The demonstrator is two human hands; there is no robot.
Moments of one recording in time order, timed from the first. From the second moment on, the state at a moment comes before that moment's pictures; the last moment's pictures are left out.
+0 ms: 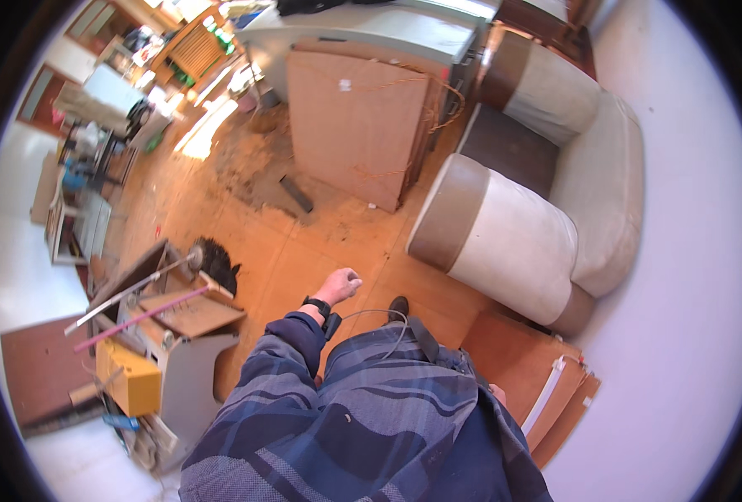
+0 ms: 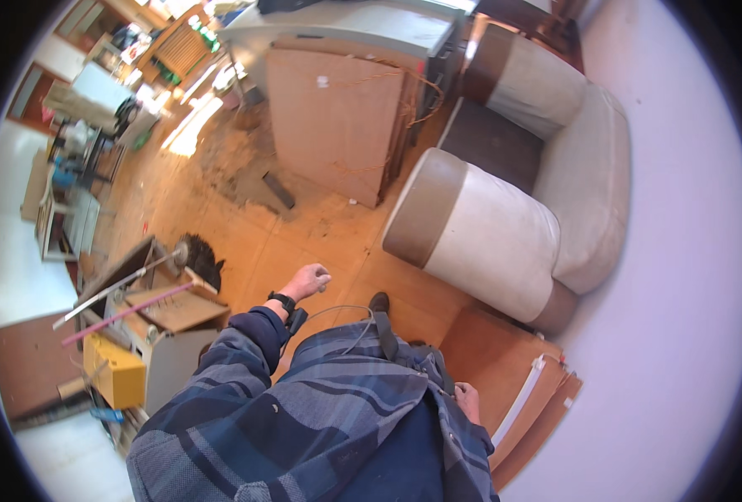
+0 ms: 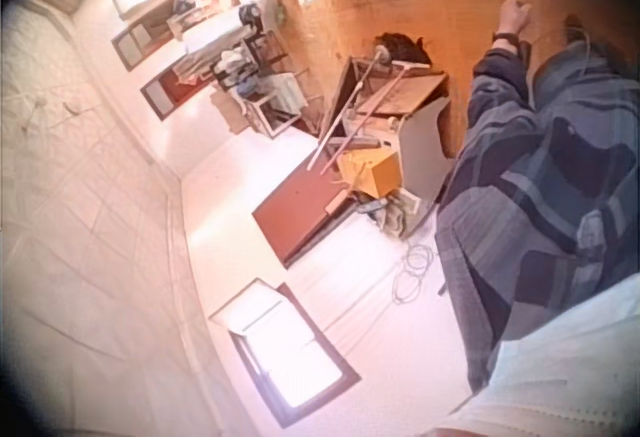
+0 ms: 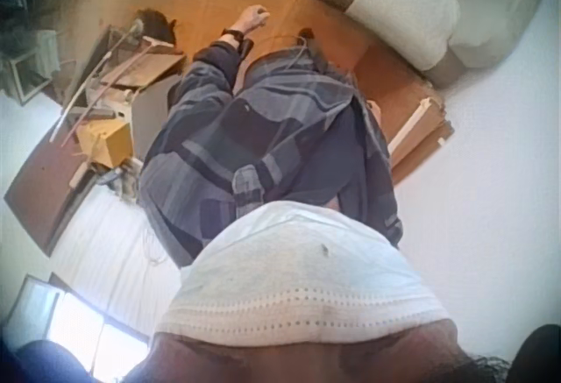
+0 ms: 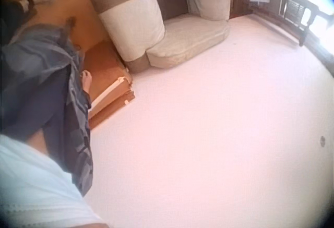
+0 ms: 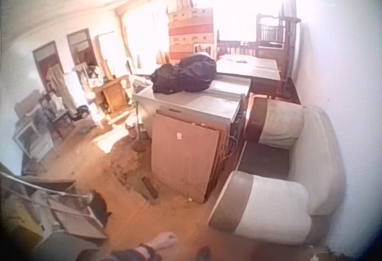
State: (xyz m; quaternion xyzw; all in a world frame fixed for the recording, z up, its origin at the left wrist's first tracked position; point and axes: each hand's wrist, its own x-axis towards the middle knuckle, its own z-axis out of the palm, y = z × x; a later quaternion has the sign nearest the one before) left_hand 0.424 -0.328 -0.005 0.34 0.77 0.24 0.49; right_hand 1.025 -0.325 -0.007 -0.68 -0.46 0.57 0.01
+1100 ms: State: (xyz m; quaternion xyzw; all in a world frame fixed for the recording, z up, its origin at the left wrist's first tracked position) left_hand 0.316 -0.568 -0.033 -0.13 0.80 0.40 0.44; right_hand 0.680 -0.044 0.001 -0.49 -0.65 0.53 -0.21
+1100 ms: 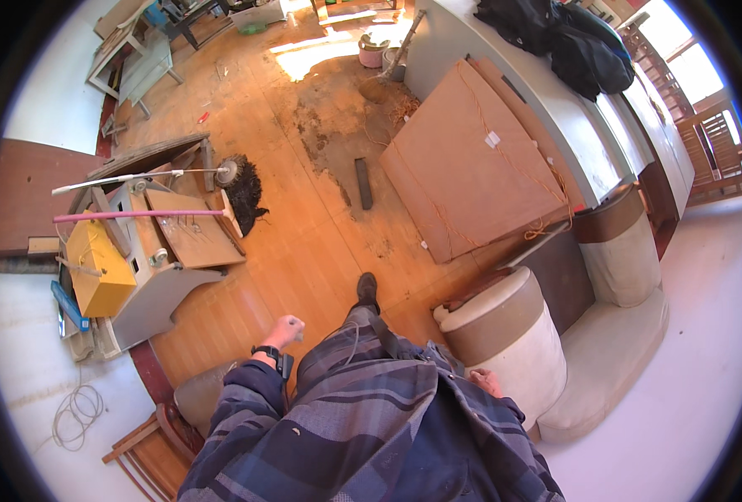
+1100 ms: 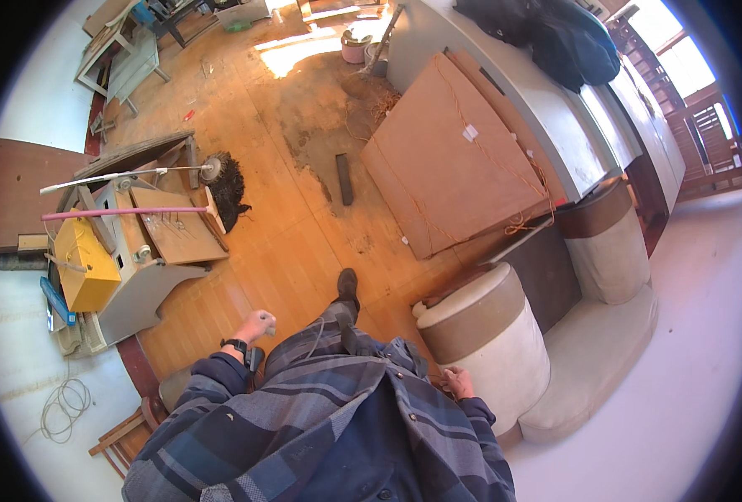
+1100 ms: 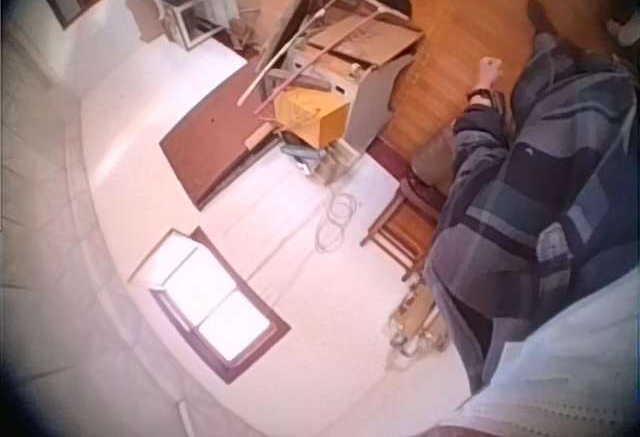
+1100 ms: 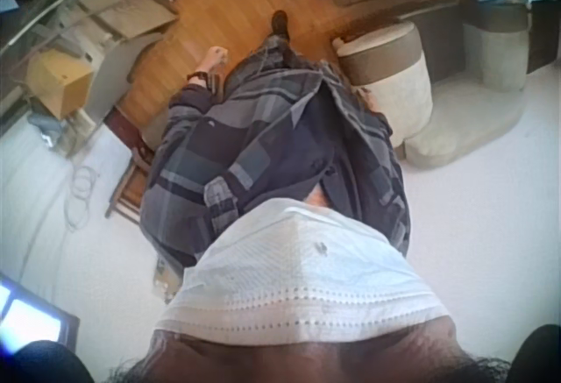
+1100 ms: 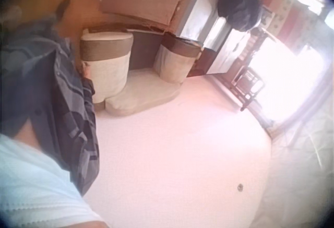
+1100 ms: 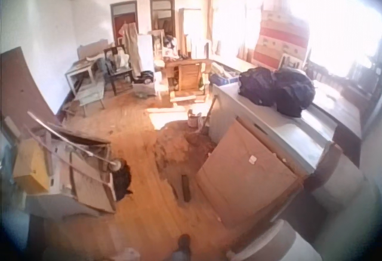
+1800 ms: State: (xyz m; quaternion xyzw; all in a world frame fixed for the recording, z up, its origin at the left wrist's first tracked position) left_hand 0.259 -0.587 -0.028 -0.26 0.79 0.36 0.43; right_hand 0.431 0.025 -0.013 -0.41 -0.68 0.52 -0.33
